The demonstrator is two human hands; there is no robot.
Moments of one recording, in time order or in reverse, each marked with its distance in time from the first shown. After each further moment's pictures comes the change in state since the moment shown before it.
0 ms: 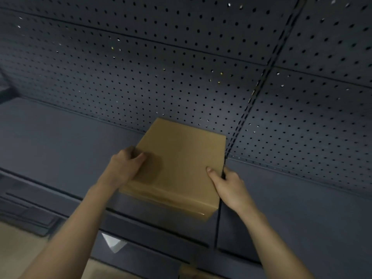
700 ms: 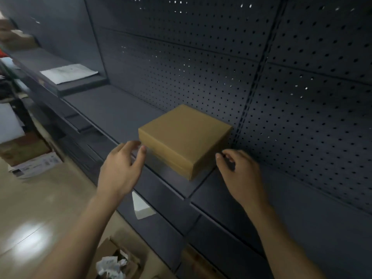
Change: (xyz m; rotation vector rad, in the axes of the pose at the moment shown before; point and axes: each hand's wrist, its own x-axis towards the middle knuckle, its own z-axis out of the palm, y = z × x) left_hand -0.226 0.038 0.075 0.285 0.710 0.081; right_hand -0.065 0.053 -0.099 -0.200 0.046 -0.660
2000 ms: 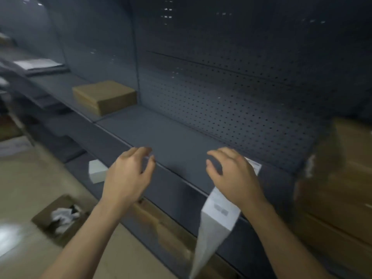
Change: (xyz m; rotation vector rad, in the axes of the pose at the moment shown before) left_hand -0.471 0.442 0.020 0.019 -0.019 0.136; right_hand -0.380 0.229 -0.436 -0.254 0.002 -0.262
